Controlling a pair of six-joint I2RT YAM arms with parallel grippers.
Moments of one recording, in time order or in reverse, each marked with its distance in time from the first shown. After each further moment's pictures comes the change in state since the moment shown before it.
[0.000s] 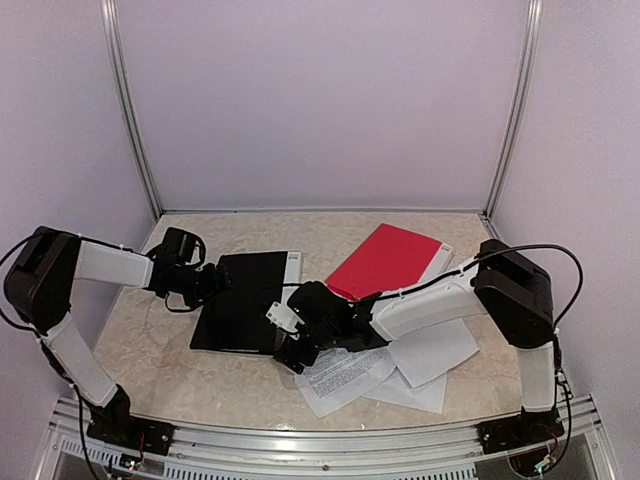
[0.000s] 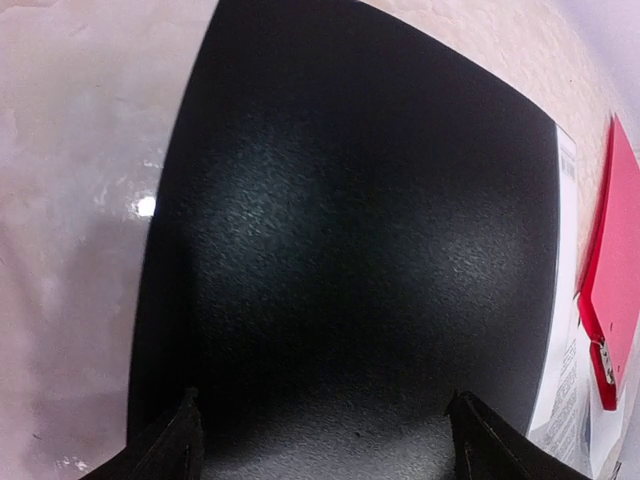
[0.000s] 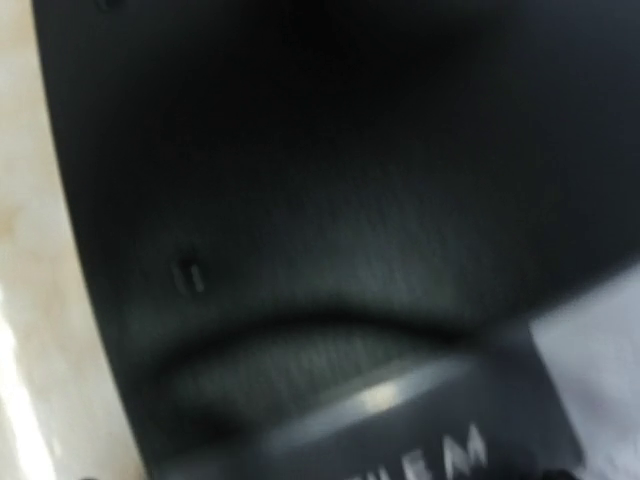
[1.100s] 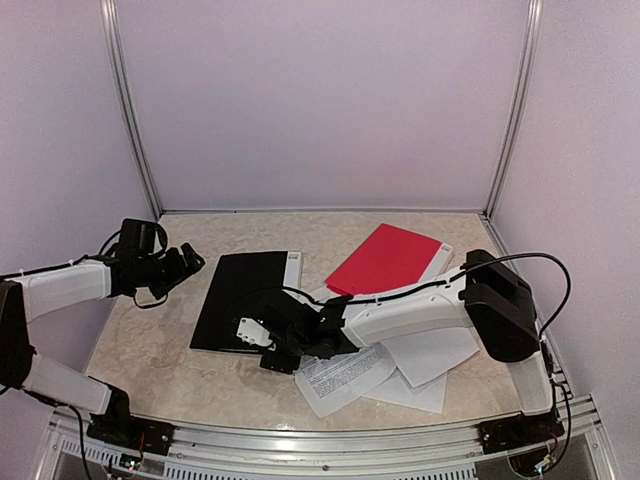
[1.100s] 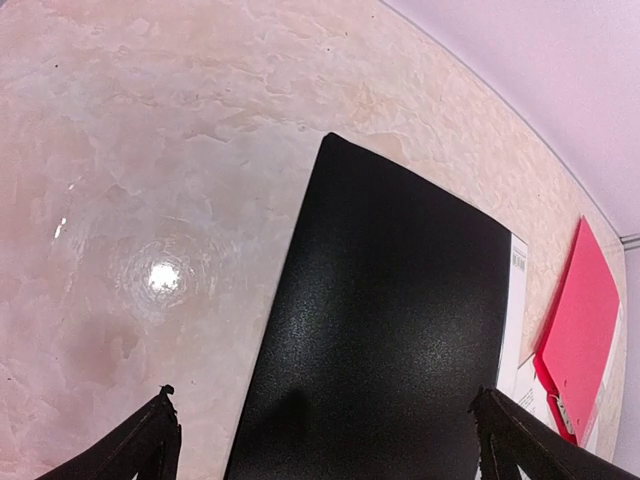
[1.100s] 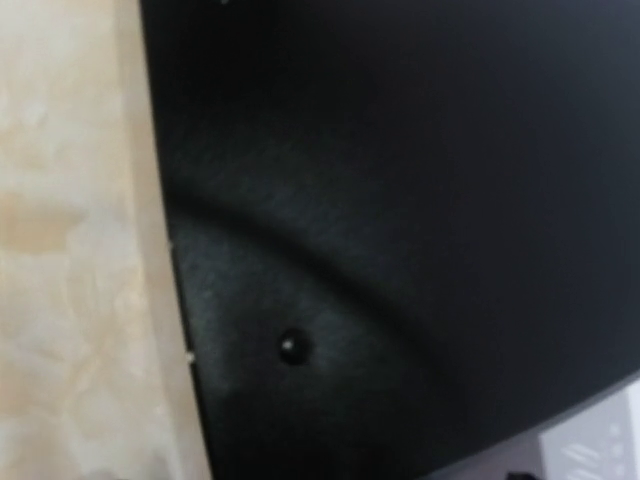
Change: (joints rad) left arm 0.093 -0.364 -0.093 -0.106 -0.118 -0.011; right arm 0.104 0.076 0.240 -0.251 0.214 -0.240
